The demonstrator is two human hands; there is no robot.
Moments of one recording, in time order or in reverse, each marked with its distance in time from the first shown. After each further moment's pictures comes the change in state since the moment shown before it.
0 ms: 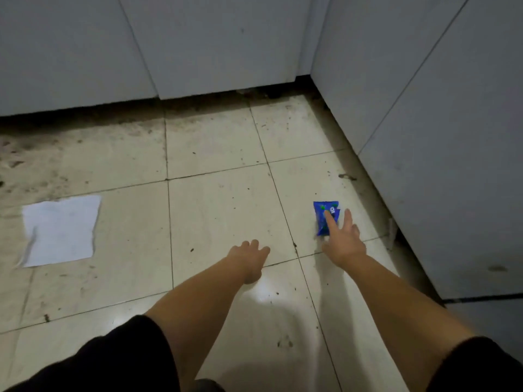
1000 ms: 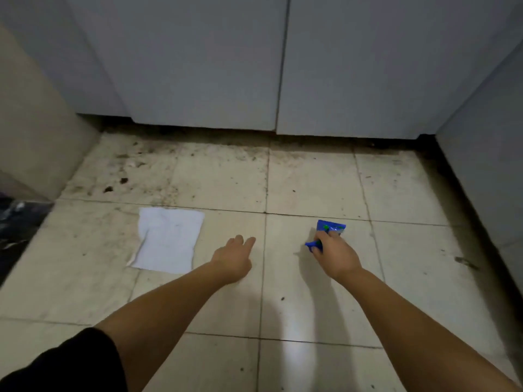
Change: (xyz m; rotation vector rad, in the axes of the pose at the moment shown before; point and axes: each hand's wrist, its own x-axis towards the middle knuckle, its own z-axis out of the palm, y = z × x) left_hand -0.024 -0.235 -0.020 -0.390 0.226 -0.305; right_hand 0.034 -0.240 -0.030 -0.034 0.066 -0.455
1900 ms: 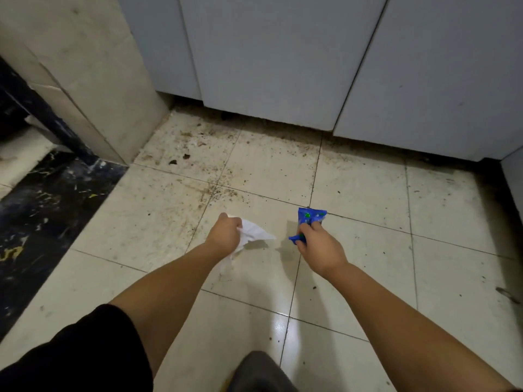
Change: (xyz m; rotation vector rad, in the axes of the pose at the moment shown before) left_hand -0.062 -0.116 -0.025 -0.476 0.314 -0.395; right_hand -0.017 -0.145 0.012 -0.074 -0.034 -0.349
